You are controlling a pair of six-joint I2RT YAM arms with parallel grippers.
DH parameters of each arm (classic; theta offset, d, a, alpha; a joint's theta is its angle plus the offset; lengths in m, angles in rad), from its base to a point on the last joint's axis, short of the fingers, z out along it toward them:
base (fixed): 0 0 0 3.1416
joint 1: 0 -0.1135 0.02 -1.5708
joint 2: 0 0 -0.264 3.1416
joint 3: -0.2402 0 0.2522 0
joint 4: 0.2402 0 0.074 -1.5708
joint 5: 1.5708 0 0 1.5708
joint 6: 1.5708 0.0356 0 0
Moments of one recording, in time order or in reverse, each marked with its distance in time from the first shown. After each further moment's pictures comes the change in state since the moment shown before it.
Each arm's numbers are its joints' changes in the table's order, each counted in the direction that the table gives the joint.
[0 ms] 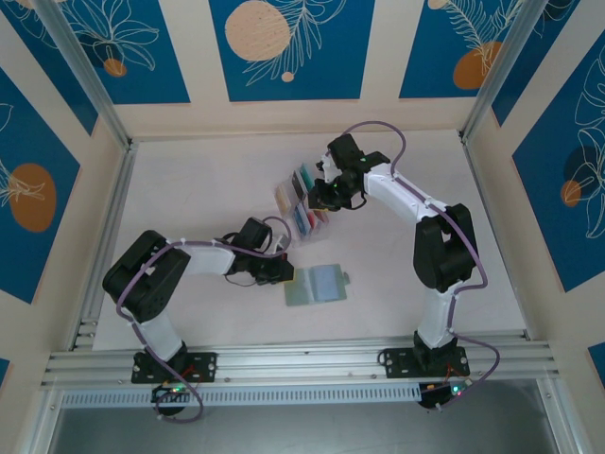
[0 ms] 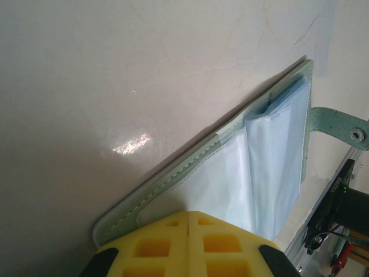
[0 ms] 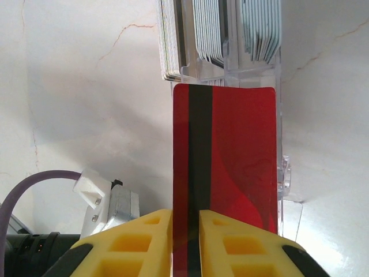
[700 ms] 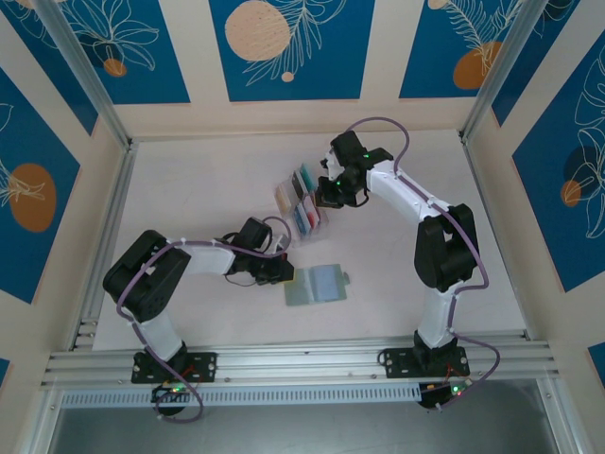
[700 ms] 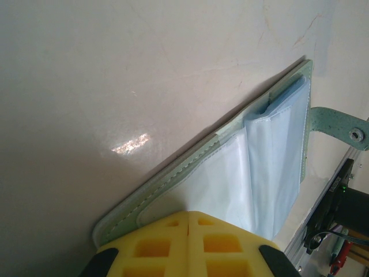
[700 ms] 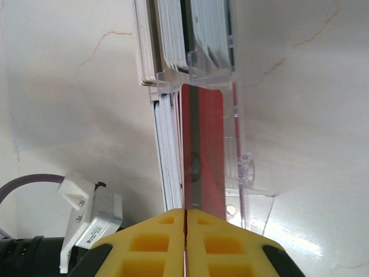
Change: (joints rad) left arm -0.001 -0.003 0.000 -0.003 0.004 0.000; right arm 0.012 0.001 -0.033 0.055 0.066 -0.023
